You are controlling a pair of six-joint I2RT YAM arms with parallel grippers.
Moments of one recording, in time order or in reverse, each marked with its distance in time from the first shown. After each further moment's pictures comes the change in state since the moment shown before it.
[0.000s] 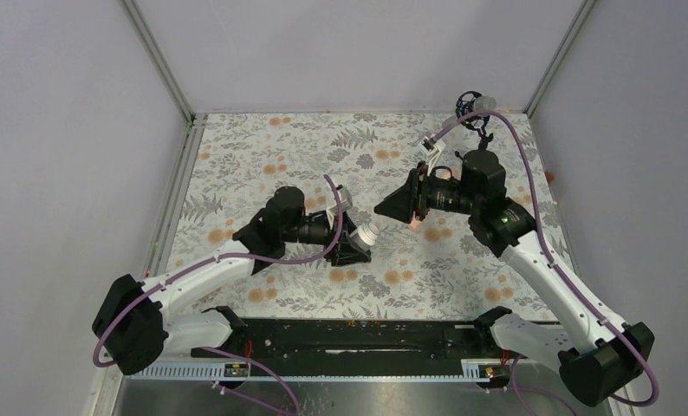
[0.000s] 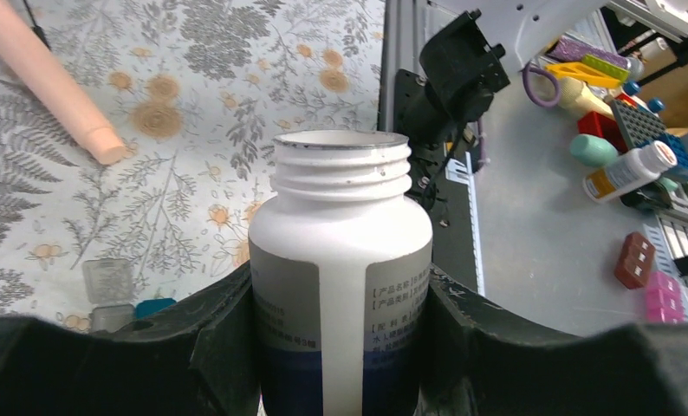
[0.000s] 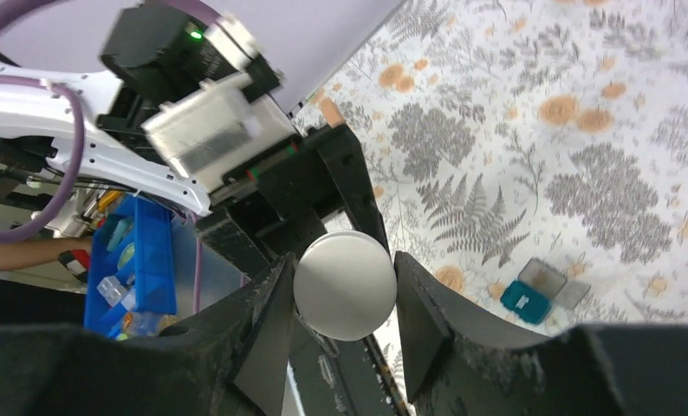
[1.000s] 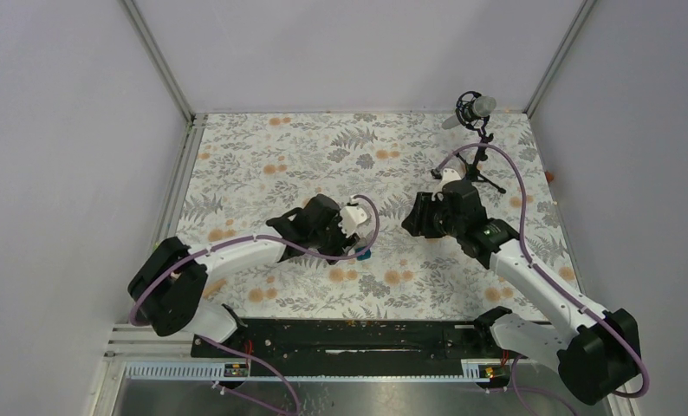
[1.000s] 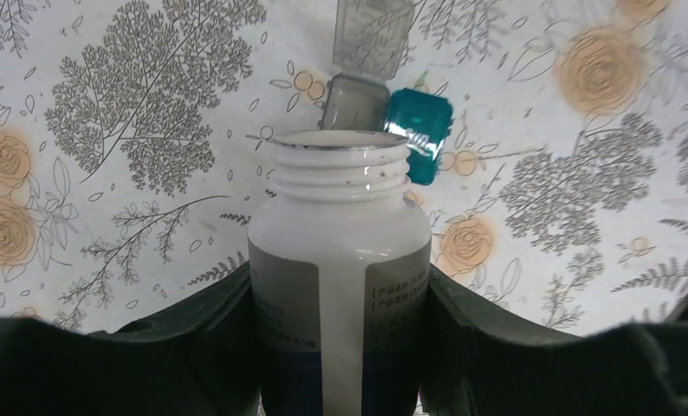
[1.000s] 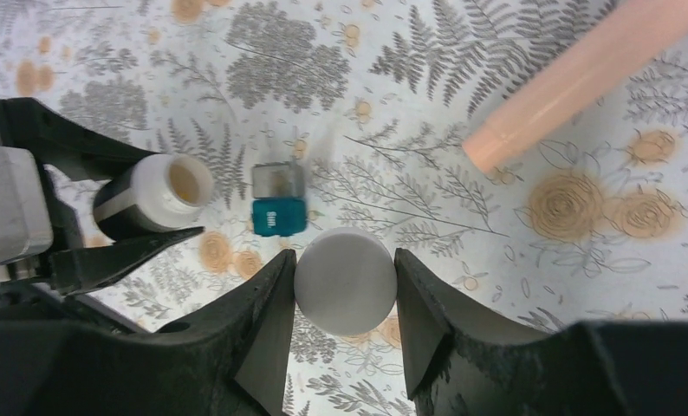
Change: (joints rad) left arm -0.050 0.268 0.081 -0.385 -0.650 0.349; right arm -0.011 0.001 -0.253 -0.121 0.601 -0.009
